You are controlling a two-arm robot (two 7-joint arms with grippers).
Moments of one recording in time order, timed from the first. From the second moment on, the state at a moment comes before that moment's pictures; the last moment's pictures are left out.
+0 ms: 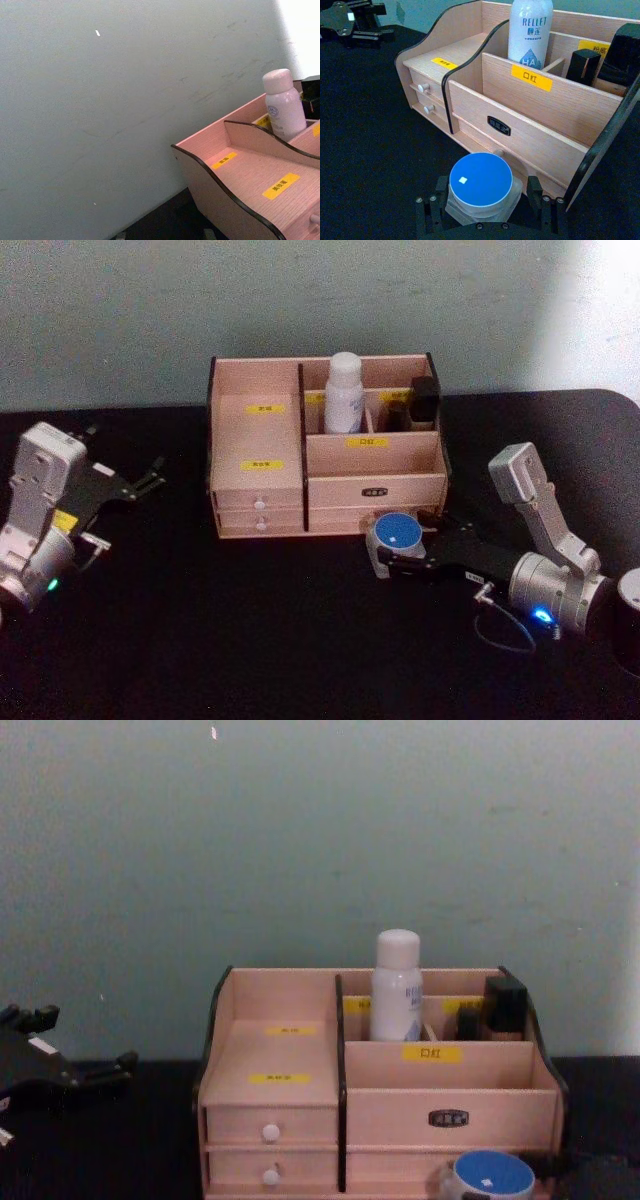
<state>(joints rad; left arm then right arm) -0.20 0.60 0.45 -1.41 -0.25 -0.12 0.03 0.22 0.48 -0.44 -1.37 0.39 0.13 0.50</state>
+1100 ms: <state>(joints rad) -0.20 0.60 0.45 -1.41 -0.25 -0.12 0.03 0.22 0.48 -0.44 -1.37 0.39 0.13 0.50</state>
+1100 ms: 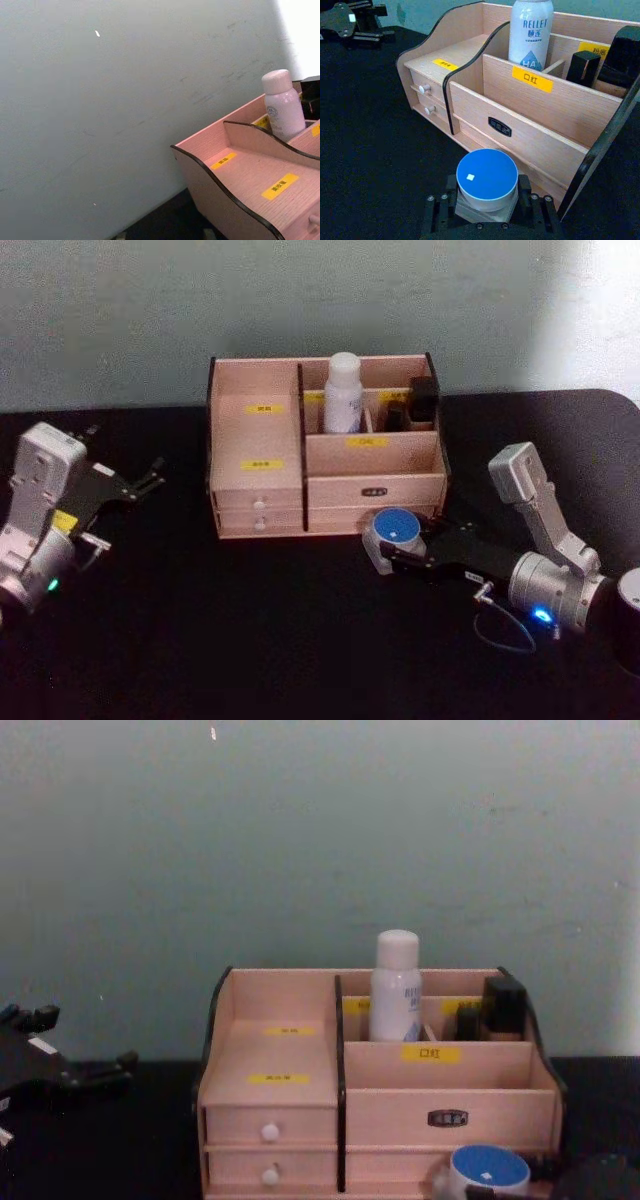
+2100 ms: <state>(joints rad) -0.20 0.60 0.45 -1.41 -0.25 -0.12 0.03 0.22 0.48 -0.44 -1.37 0.39 0.13 0.50</state>
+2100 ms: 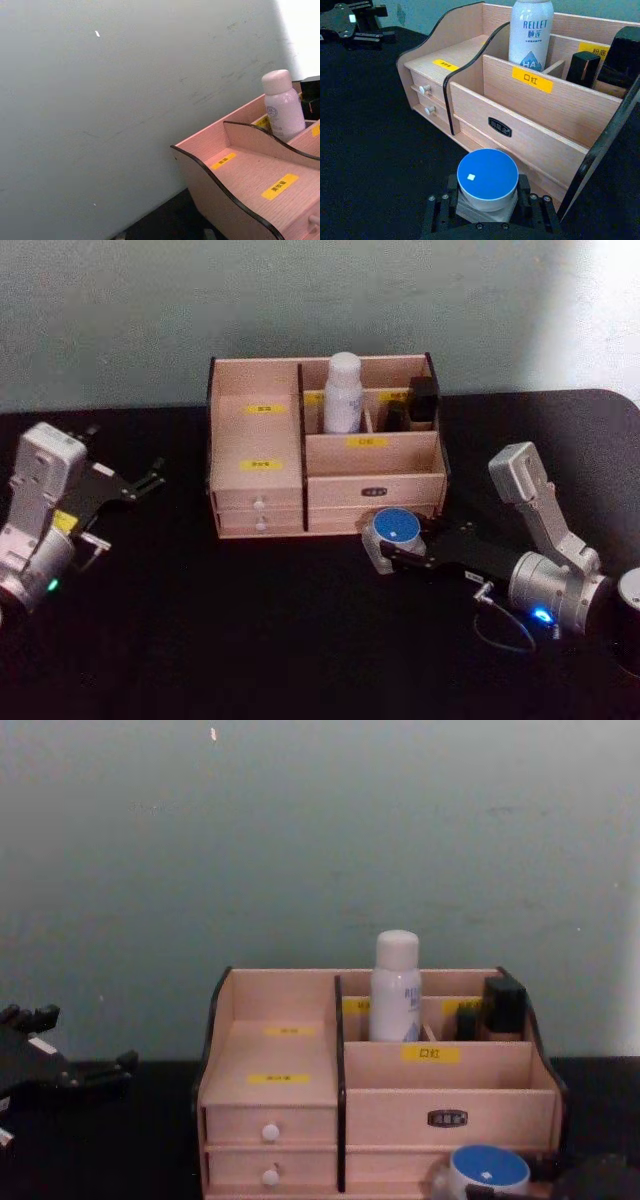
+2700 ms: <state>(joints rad) -0.20 0.60 0.45 -1.41 -0.25 -0.12 0.03 0.21 0.49 -0.43 -1.39 0.40 0.10 0.52</state>
